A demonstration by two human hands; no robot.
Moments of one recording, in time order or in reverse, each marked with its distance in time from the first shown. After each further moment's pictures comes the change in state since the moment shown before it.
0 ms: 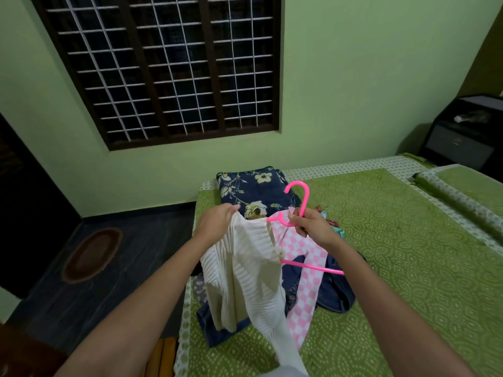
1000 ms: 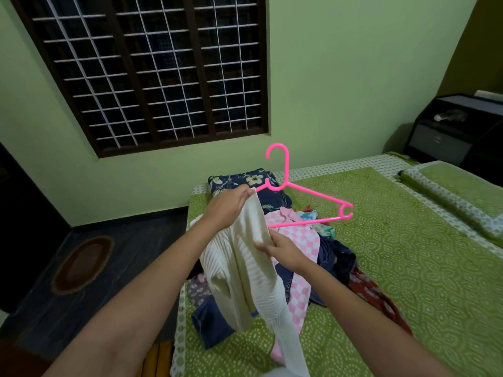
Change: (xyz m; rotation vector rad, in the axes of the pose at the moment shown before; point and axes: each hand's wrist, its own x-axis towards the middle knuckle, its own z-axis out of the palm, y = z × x) left_hand 0.009 0.061 -0.021 0.111 -0.068 0.251; right_hand -0.038 0.016 0.056 -0.247 -0.119 0.002
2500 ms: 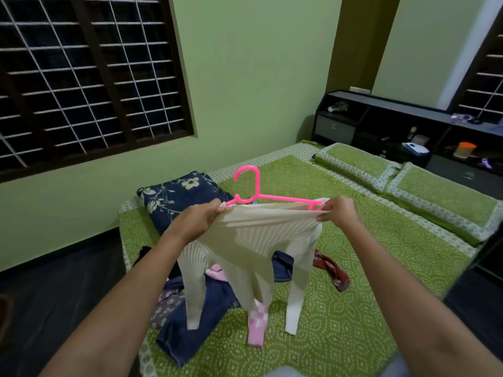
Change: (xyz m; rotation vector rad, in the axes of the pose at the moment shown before) left_hand -0.019 -0.018 0.022 -0.009 -0.143 0.375; right_hand -0.113 0.024 -0.141 -0.481 0.757 0.689
